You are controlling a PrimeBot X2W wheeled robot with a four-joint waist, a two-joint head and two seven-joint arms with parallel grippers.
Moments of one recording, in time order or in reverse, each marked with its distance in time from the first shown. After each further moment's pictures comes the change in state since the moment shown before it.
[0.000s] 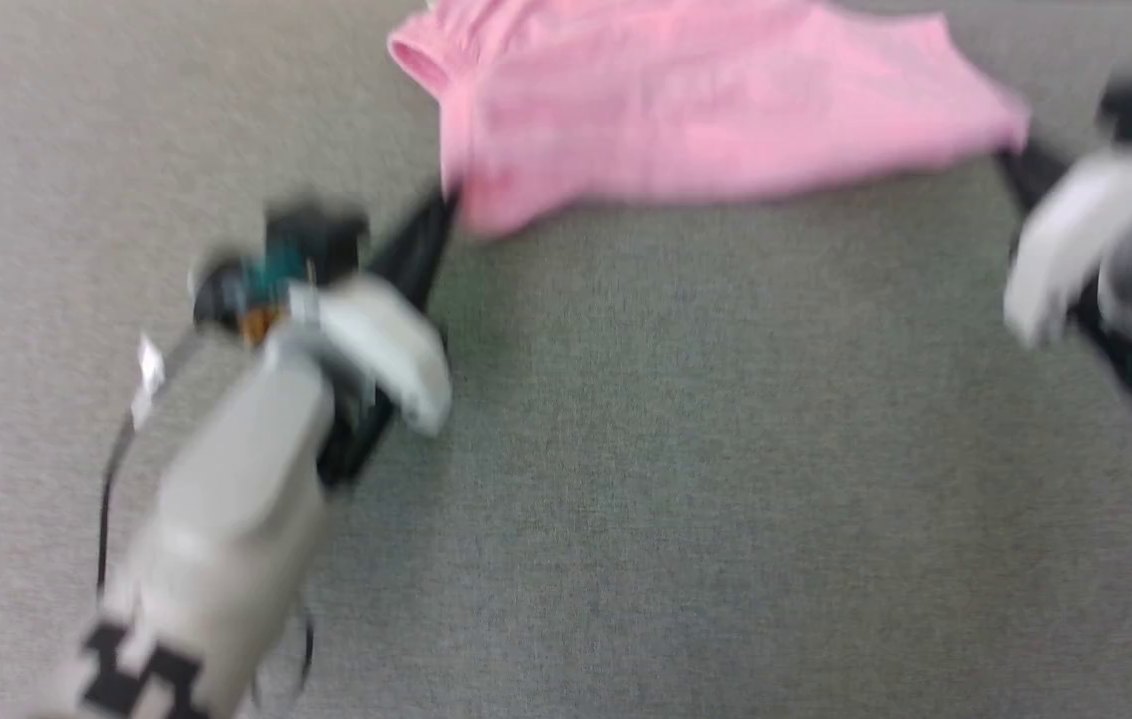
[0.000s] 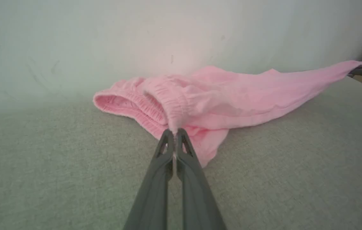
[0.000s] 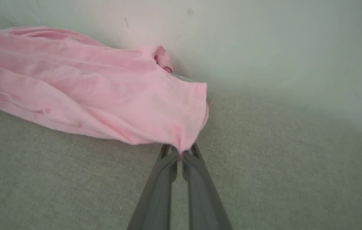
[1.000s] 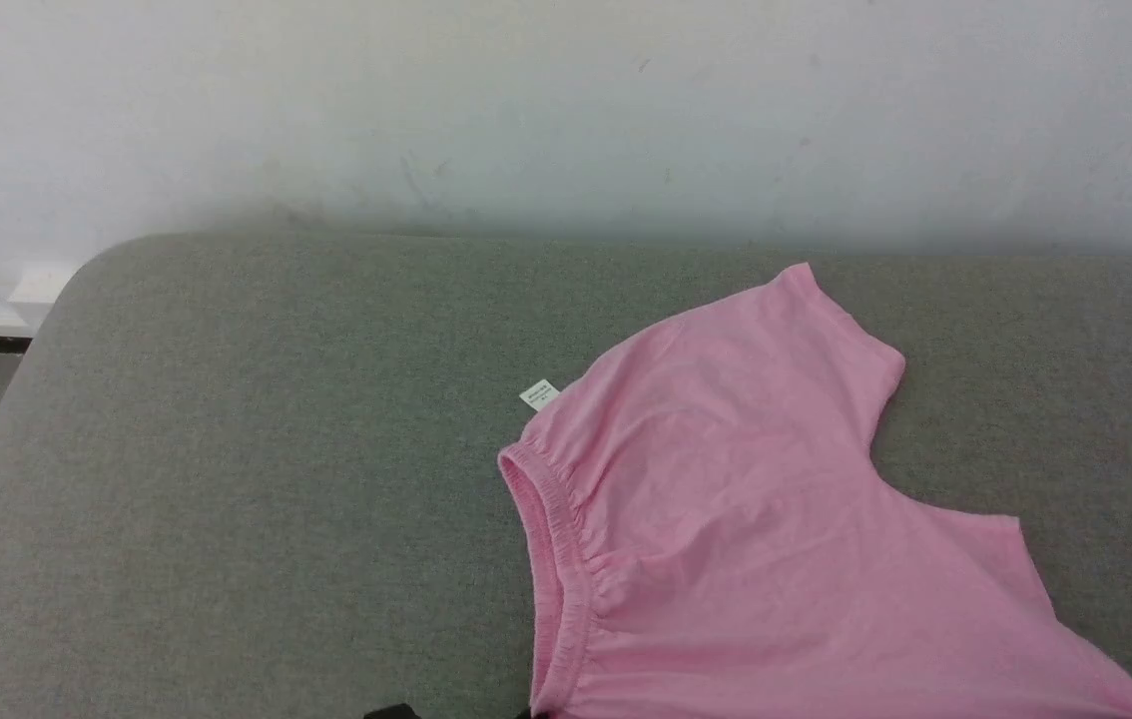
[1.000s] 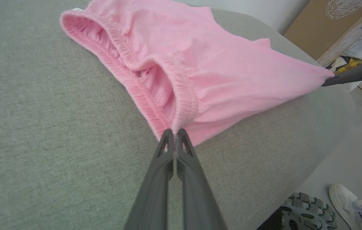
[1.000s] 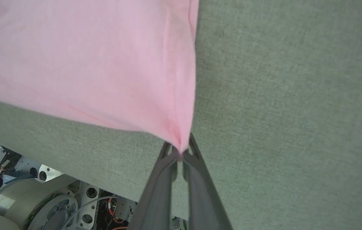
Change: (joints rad) left arm 0.844 0.158 -0.146 -0.558 -0.038 0.099 0.103; right arm 0.997 -0.380 -0.154 -0.539 0.372 0.000 0.504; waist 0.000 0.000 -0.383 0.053
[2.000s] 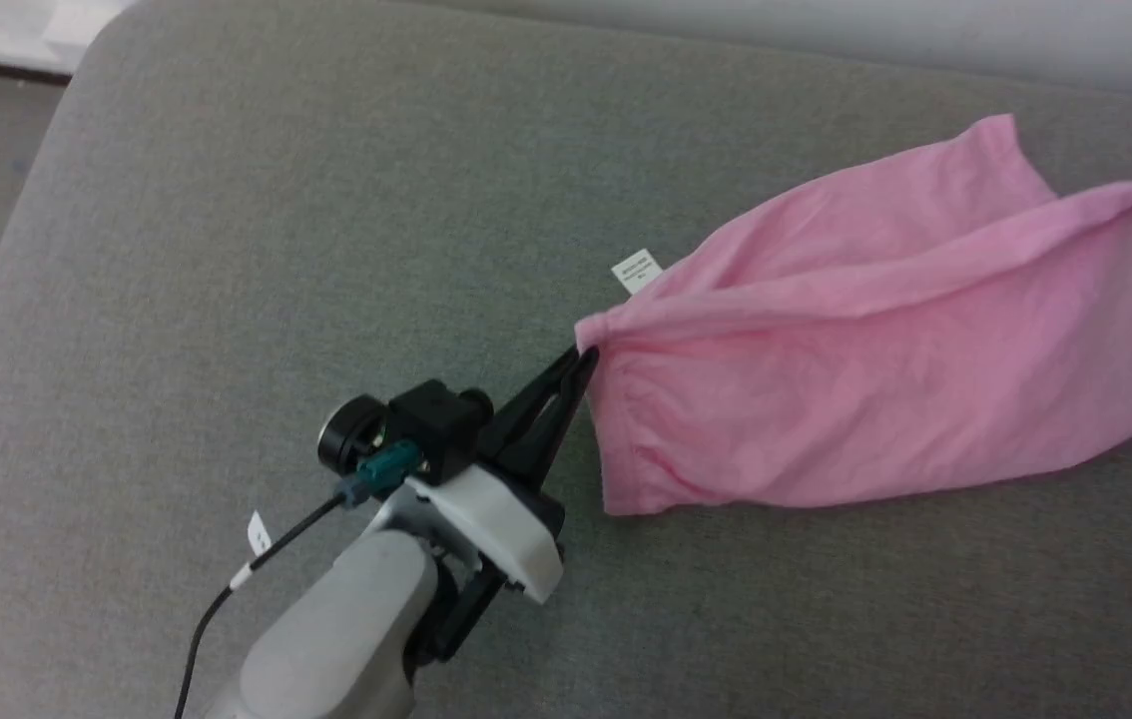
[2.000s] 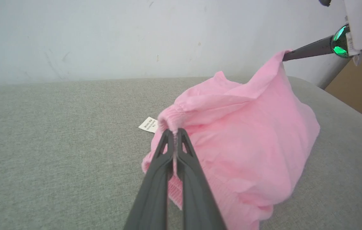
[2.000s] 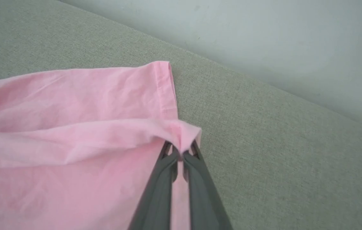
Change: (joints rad) left arm -0.480 -0.151 0.068 0.098 0.068 -0.008 -0.052; right arm -0.833 0.194 -0.043 0.237 -0.302 -0.001 0.043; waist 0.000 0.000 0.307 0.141
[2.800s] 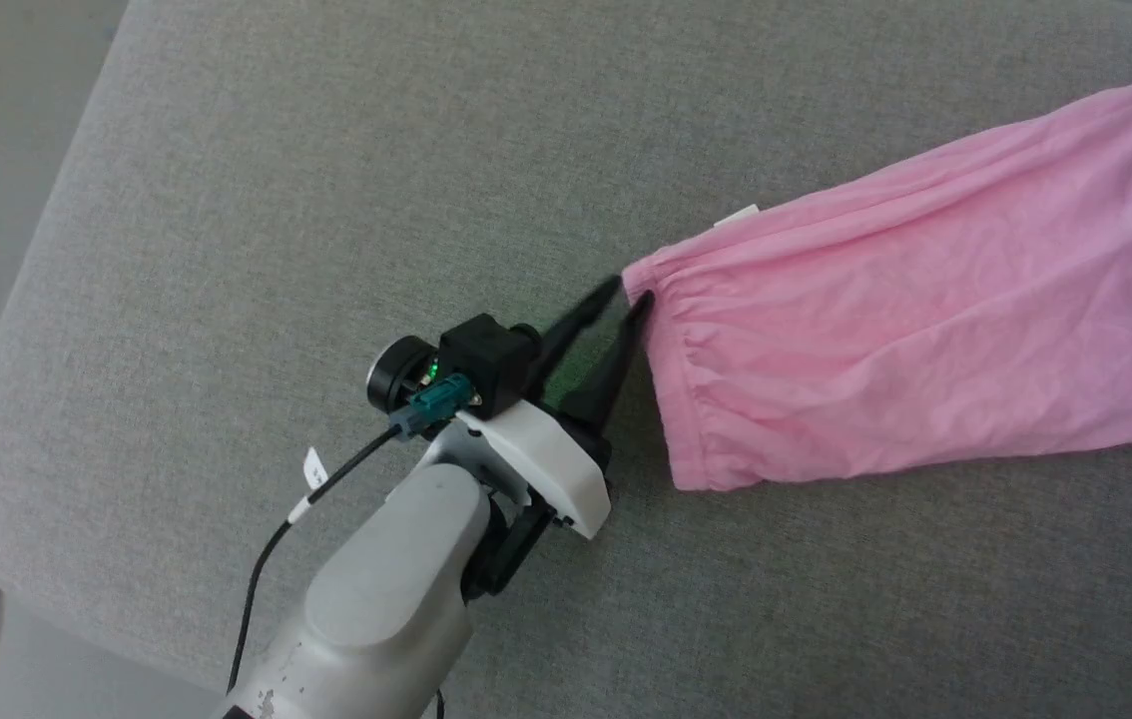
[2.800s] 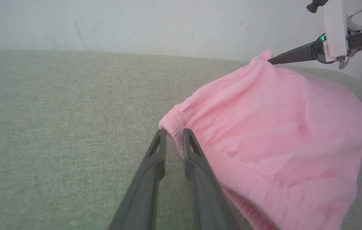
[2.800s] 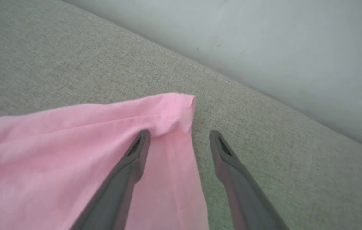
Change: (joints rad) left arm -0.152 -0.144 0.015 0.221 0.035 -0.045 -0.057; right arm -0.307 0.033 0.138 0.446 -0.102 0.000 -0.214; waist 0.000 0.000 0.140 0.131
